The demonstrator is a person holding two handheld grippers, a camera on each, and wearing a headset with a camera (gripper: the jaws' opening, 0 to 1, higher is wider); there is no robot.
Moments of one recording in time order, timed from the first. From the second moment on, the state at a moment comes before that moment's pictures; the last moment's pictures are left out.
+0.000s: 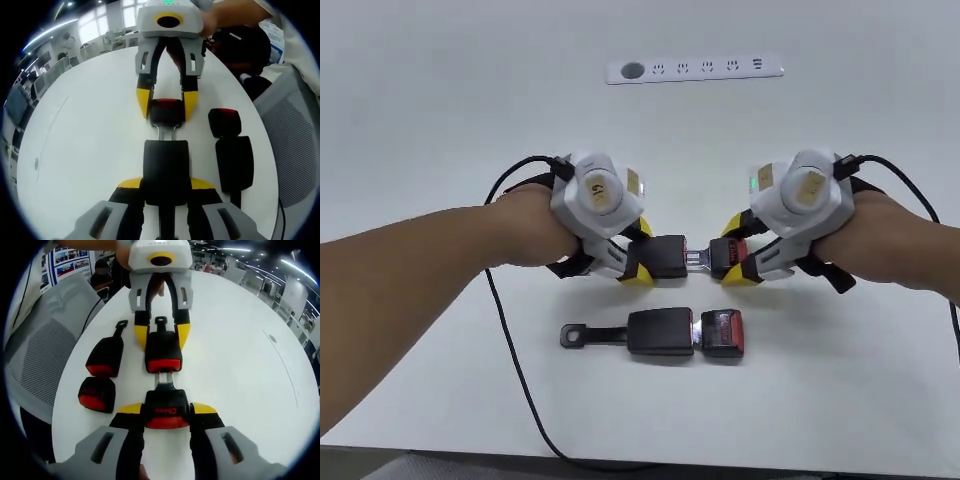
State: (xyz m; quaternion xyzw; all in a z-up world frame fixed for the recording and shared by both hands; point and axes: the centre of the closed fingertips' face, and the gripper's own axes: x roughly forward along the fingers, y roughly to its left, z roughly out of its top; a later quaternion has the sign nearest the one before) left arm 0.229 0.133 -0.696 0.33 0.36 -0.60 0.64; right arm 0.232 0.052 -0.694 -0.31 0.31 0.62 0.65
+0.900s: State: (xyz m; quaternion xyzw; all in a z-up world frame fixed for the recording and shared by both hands) left arm 0.231 0.132 -0.696 0.33 0.37 -0.59 0.64; right arm 0.237 -0.050 -0.697 -0.30 0.34 0.60 0.66
